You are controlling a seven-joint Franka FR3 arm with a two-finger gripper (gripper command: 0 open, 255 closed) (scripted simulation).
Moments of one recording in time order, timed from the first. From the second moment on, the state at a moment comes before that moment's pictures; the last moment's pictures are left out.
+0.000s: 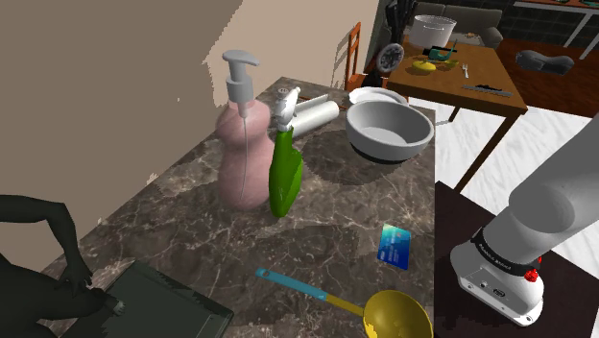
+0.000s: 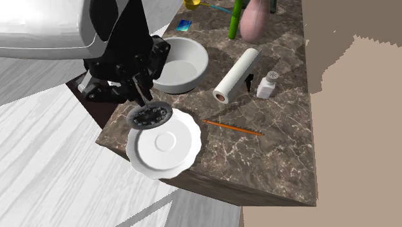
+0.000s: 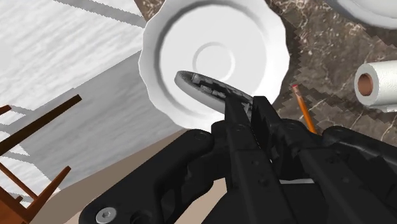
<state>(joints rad) -0.27 0.04 0.09 -1.48 -0.02 1.43 -0.20</state>
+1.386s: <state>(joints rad) -0.27 0.00 0.09 -1.78 -0.02 1.69 -0.20</state>
